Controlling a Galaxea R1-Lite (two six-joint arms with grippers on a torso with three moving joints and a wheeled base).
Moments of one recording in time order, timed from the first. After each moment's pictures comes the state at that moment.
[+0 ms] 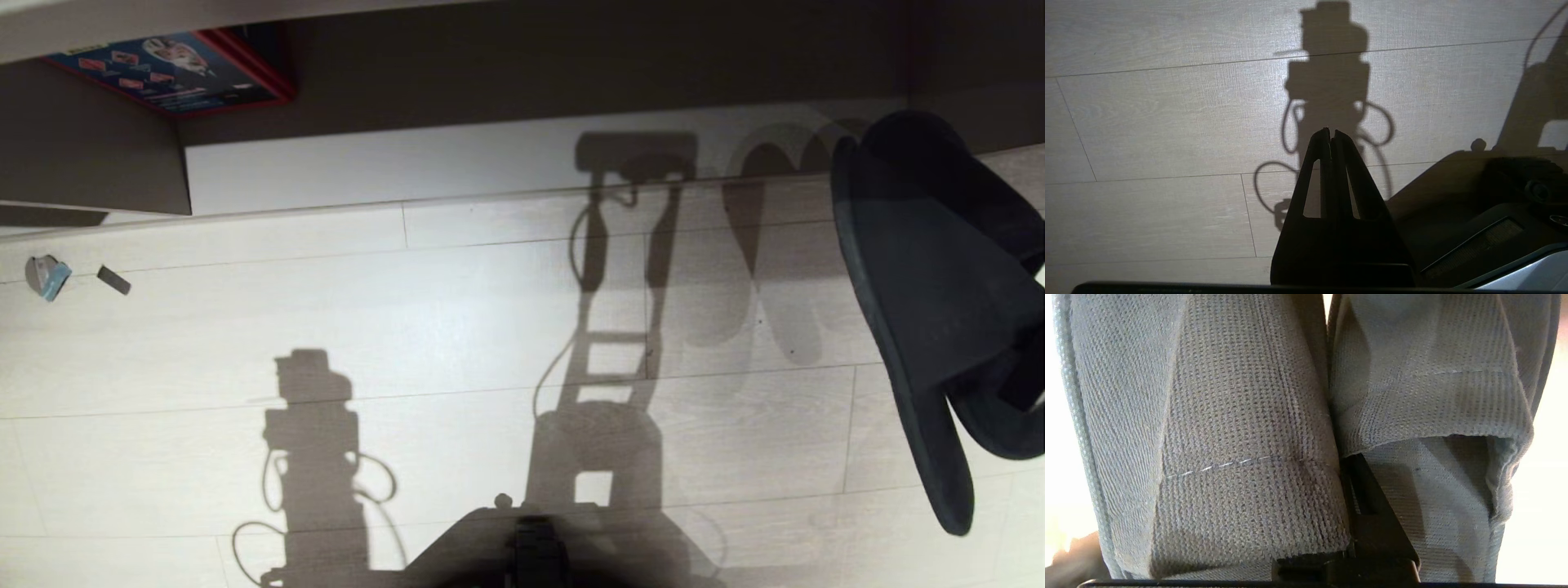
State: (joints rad) left arm 0.01 0.00 0.00 -0.01 0.00 -0.01; right arm 0.02 1.05 -0.60 -0.51 0.28 -0.11
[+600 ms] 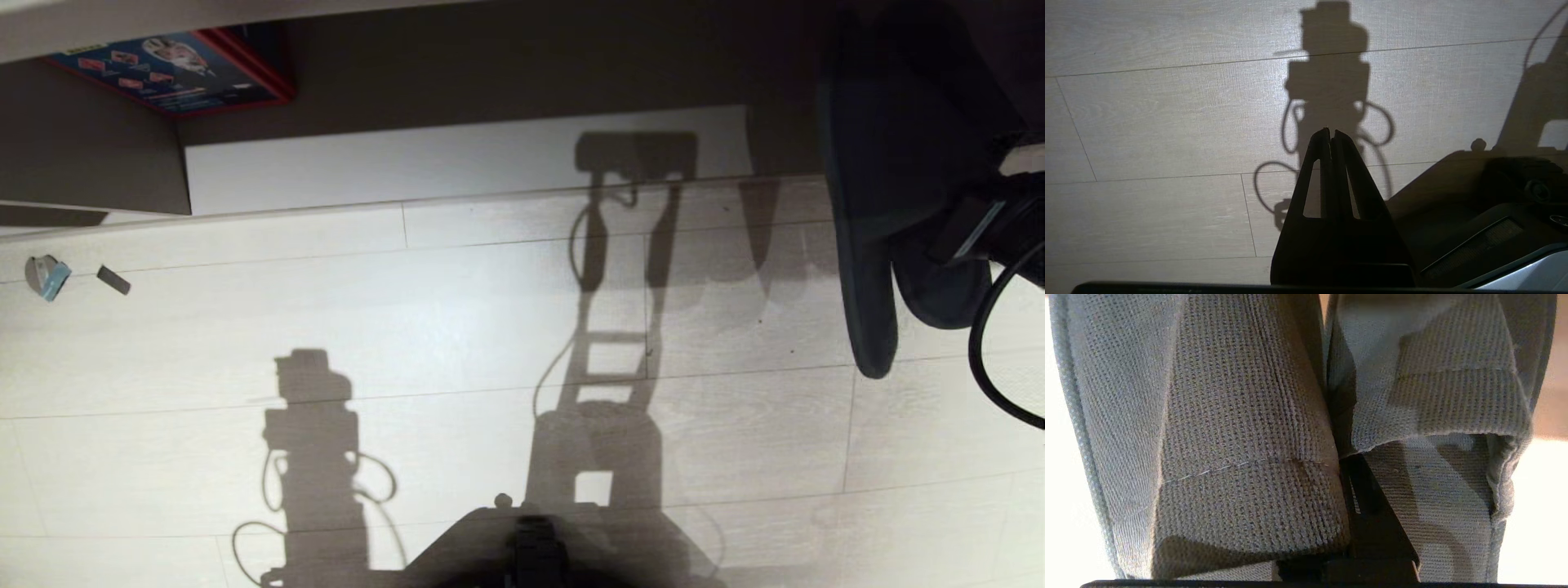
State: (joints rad) left arm 0.01 0.00 0.00 -0.01 0.00 -0.01; right arm 0.04 1.31 -0.79 -0.80 0.17 -0.06
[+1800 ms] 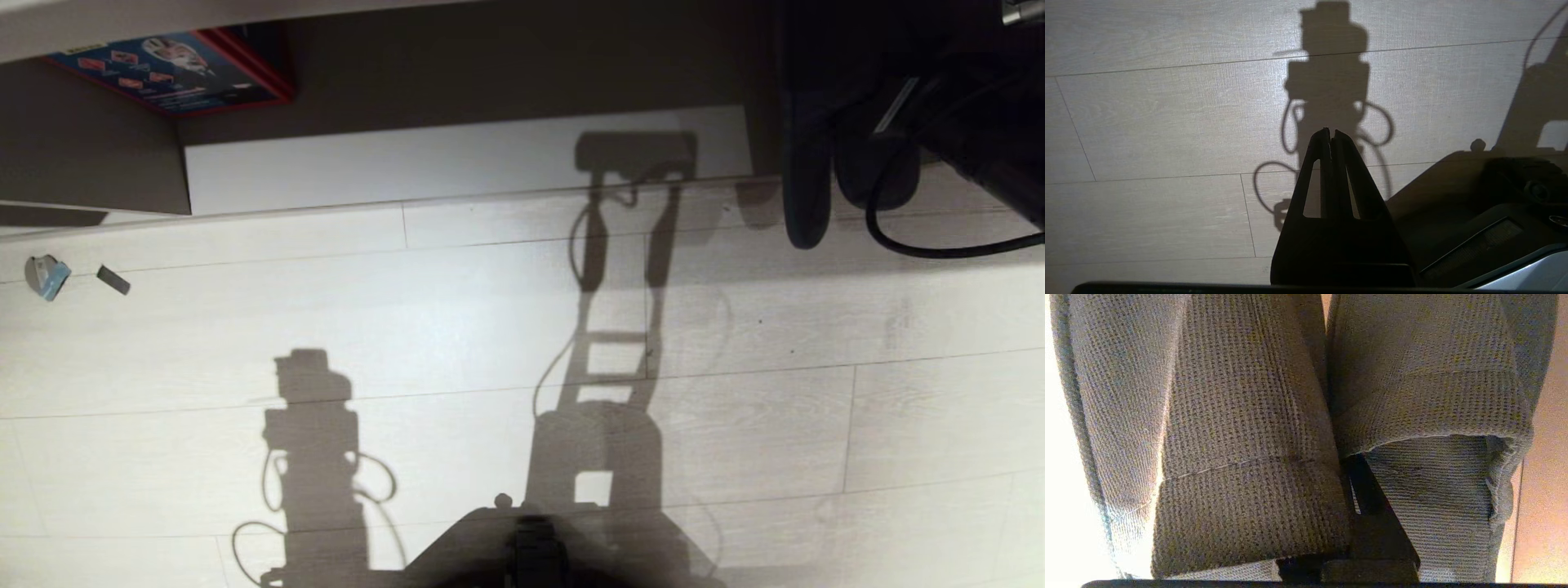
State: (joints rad) left arm 0.01 0.00 0.00 -0.01 0.00 -0.01; right arm 0.05 1.62 -1.24 -0.82 0.17 -0.06
